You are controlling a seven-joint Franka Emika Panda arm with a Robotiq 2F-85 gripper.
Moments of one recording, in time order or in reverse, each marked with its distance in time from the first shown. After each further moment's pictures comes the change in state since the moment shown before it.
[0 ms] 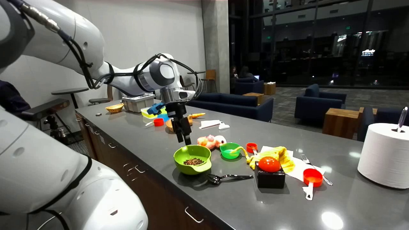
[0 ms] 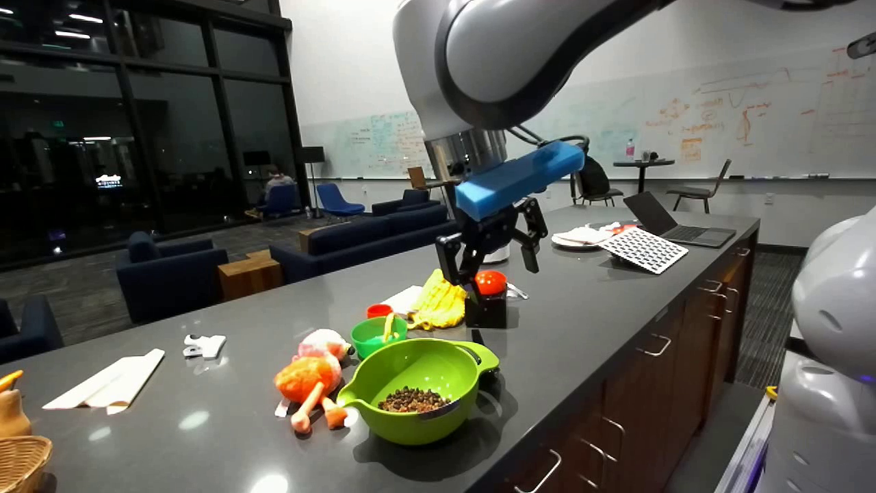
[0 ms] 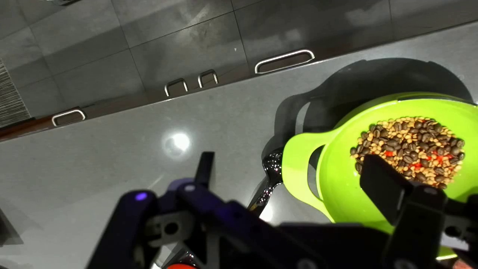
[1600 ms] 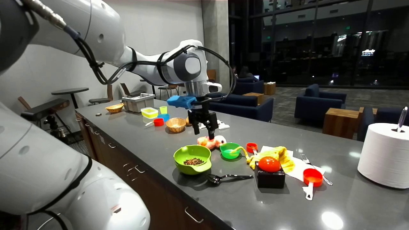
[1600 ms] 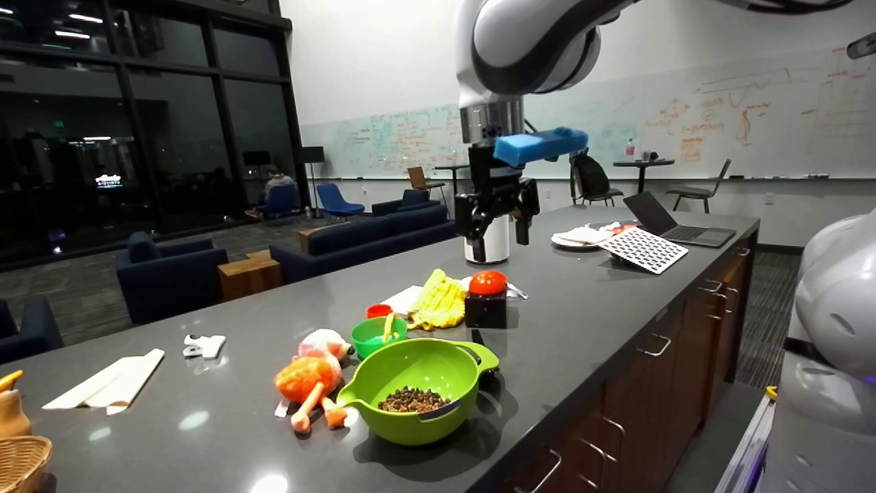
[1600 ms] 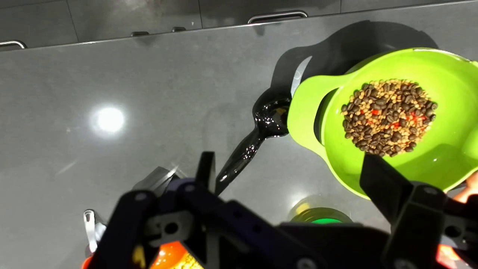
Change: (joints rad) arm 0.053 0.017 -0.311 0.020 0.004 0.105 -0.391
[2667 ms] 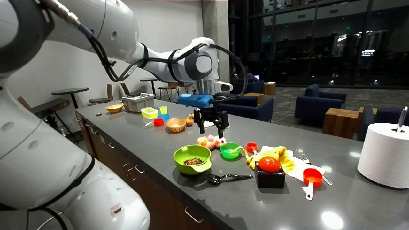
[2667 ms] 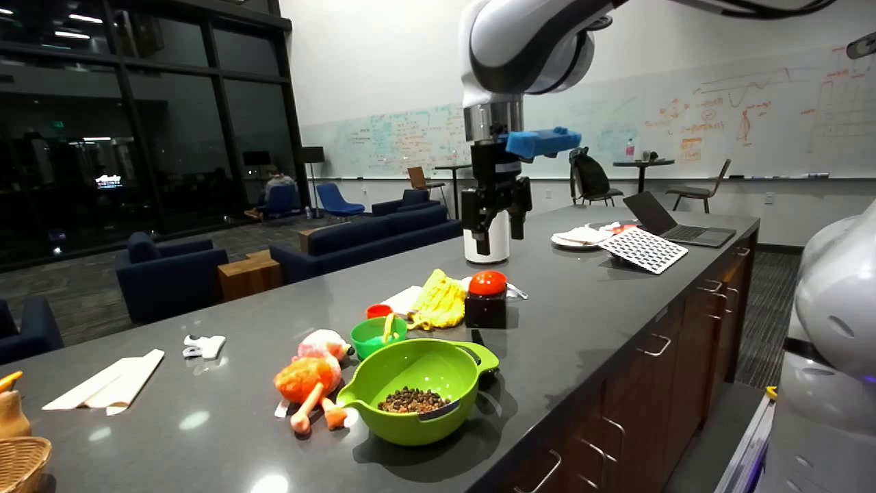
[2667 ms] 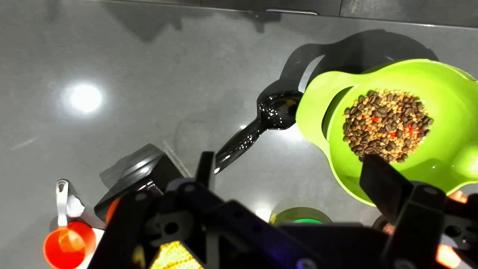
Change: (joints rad) arm 0.000 0.057 -0.076 0.050 0.000 0.001 -0.240
